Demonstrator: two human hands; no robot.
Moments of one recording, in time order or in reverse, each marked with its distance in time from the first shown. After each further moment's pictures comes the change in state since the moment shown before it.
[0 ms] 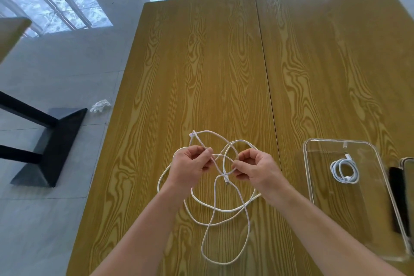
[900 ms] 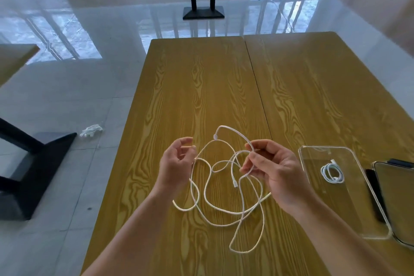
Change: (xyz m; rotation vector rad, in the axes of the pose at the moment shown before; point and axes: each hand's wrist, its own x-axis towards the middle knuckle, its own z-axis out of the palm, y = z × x) left_hand -0.034 0.020 -0.087 0.062 0.090 0.299; right_hand -0.116 -0.057 0.058 0.144 -0.007 -0.419
